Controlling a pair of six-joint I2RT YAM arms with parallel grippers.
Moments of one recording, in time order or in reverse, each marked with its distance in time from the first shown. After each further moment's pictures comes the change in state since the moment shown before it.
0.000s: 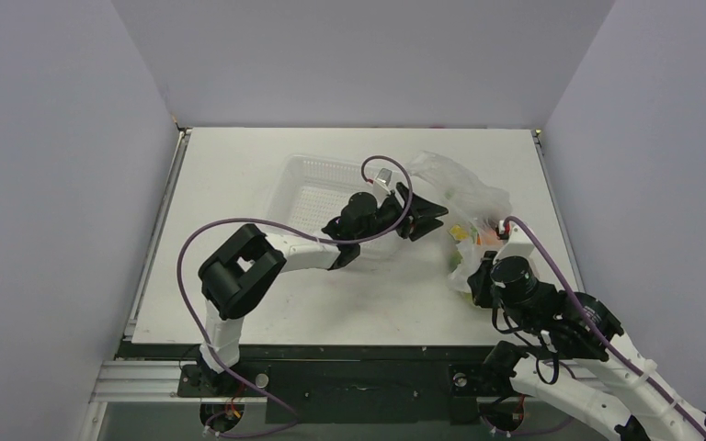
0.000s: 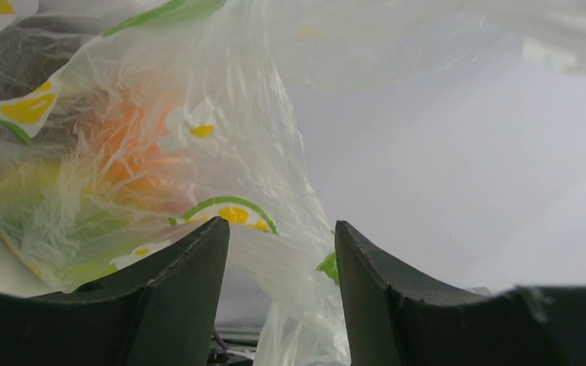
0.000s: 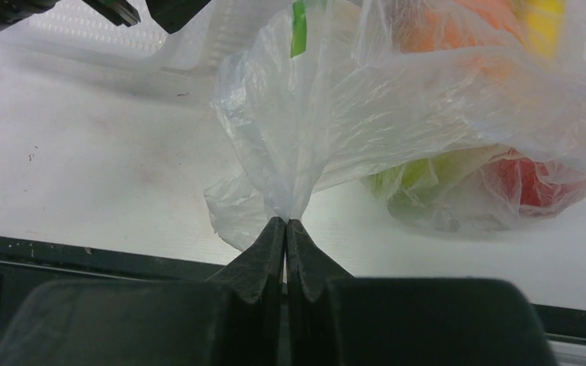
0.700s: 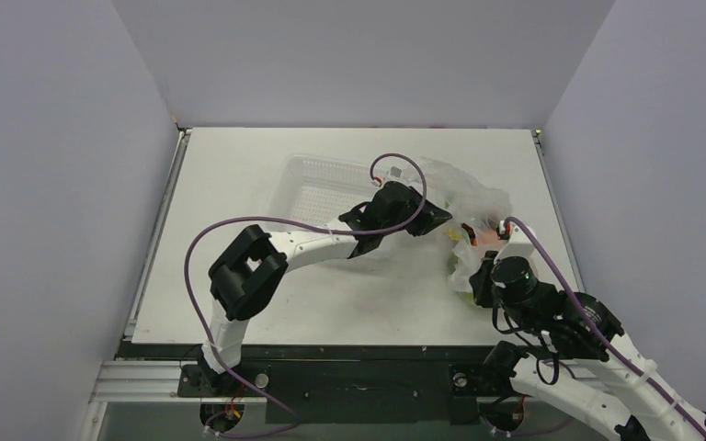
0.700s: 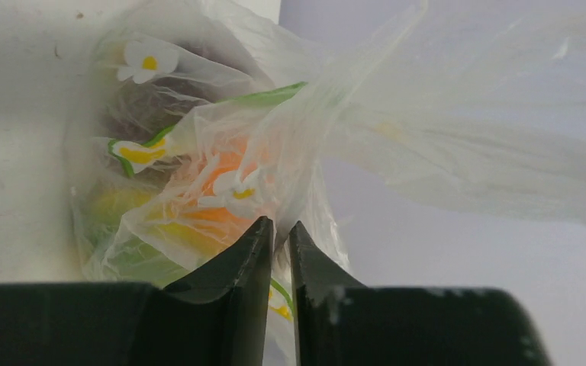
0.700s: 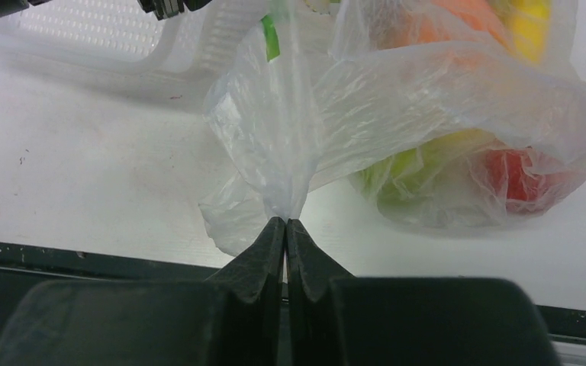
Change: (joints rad) left arm -0.067 0.062 0.307 -0.553 -0.260 0.065; right arm 0.000 -0.006 -0.003 -0.010 0.016 -0.006
